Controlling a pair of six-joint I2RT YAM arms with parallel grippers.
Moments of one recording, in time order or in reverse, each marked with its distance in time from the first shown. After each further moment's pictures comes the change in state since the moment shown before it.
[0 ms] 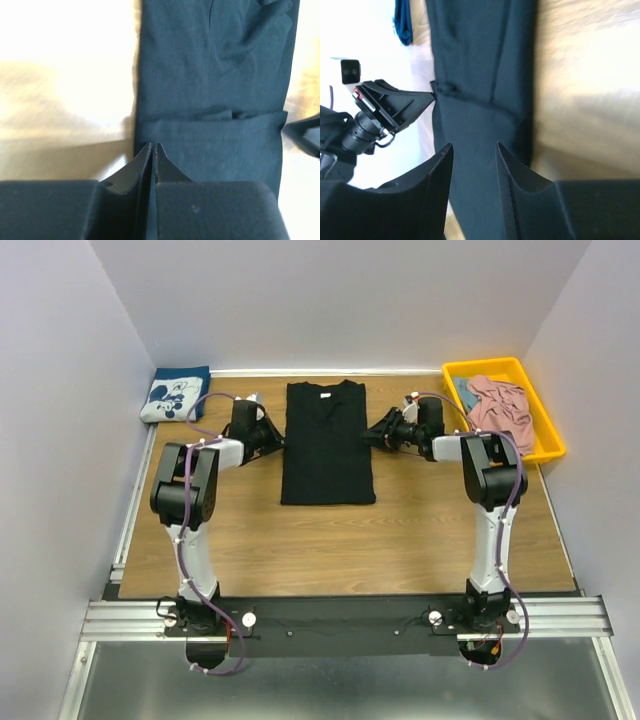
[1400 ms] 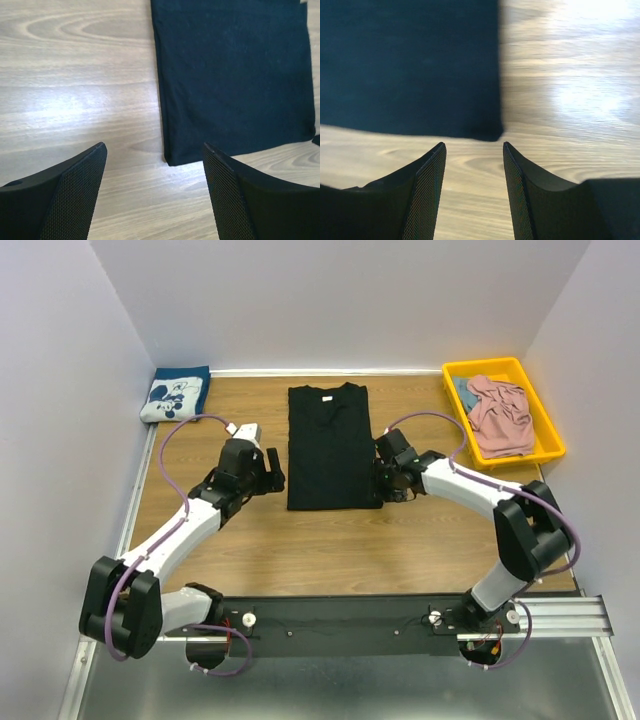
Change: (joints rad) left arm -0.194 -0.846 -0.480 -0.345 -0.344 0.226; right arm 0.401 -0.625 -0.278 -0.890 0.805 -0.346
